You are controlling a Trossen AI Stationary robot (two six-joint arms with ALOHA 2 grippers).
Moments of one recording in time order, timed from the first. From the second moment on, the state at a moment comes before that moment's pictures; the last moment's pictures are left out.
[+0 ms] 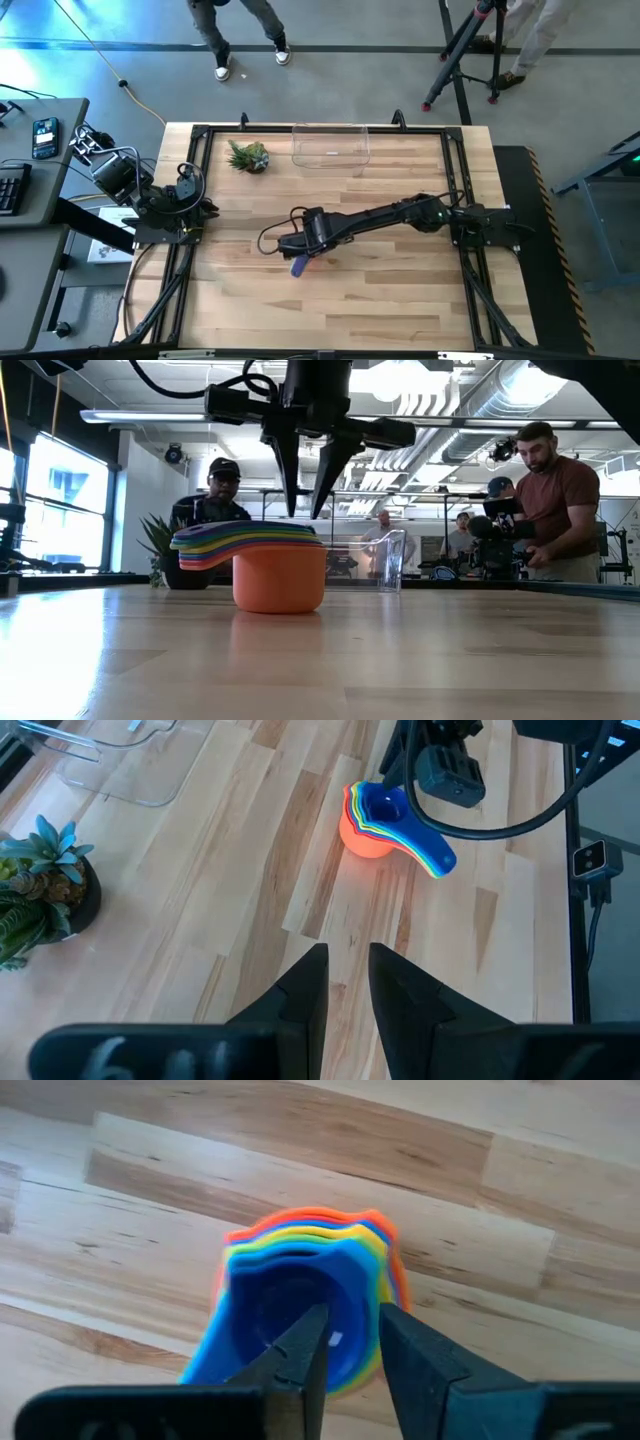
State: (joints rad) left arm -0.67 0.75 1.10 -1.32 -0.50 -0.83; right arm 0.23 2.41 2.34 -1.38 0.26 1.53
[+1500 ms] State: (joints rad) left arm -0.49 0.75 1.10 -1.32 -0.60 -1.21; right arm 0.13 2.43 2.35 -0.93 -0.08 0.44
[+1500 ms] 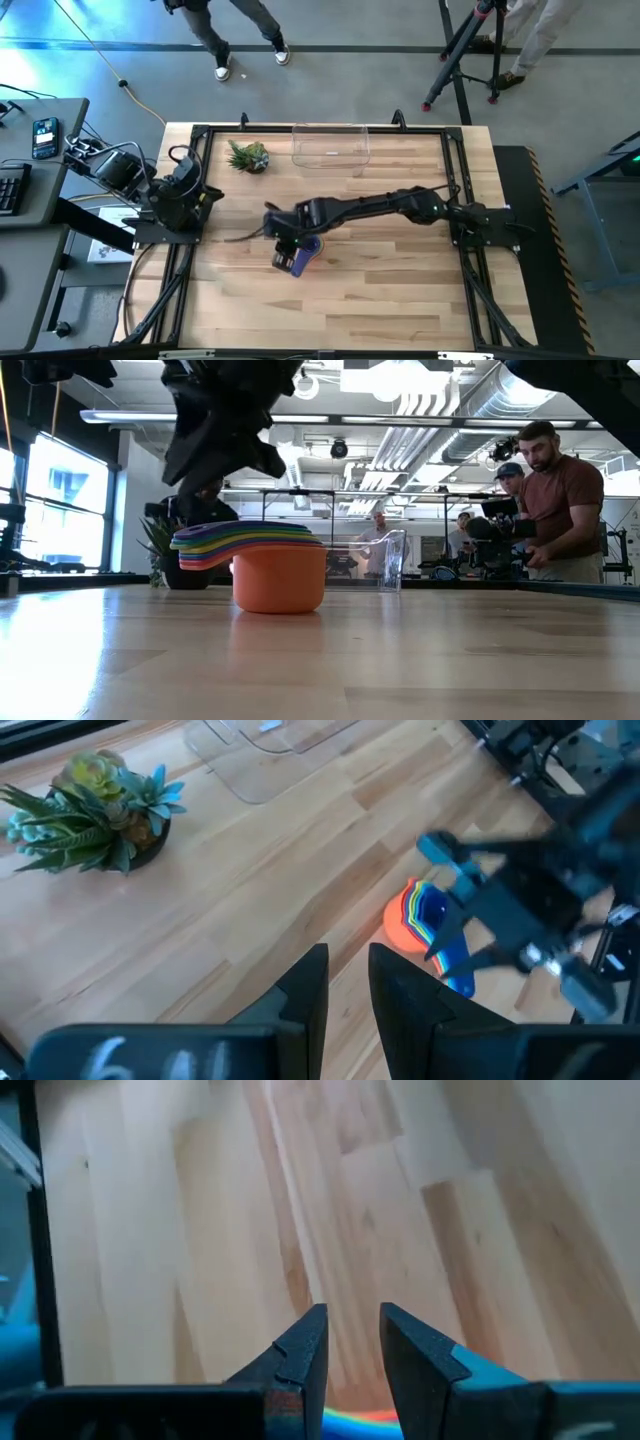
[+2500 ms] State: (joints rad) left arm -0.49 0.77 1.10 -1.31 -0.59 -1.23; right arm 0.19 2.49 2.36 -1.13 -0.01 0.41
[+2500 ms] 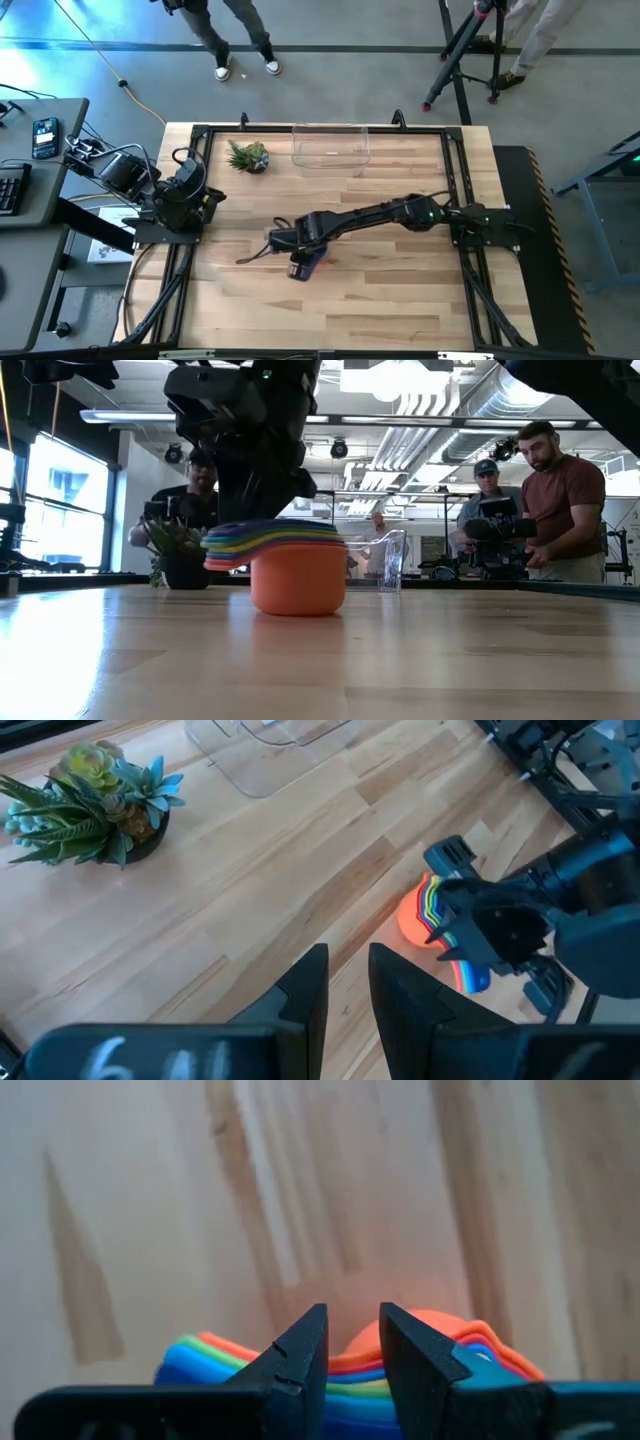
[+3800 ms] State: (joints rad) left arm -0.49 0.77 1.10 -1.31 -0.55 -1.12; right arm 0.27 2.25 2.36 -1.38 0.09 0.78
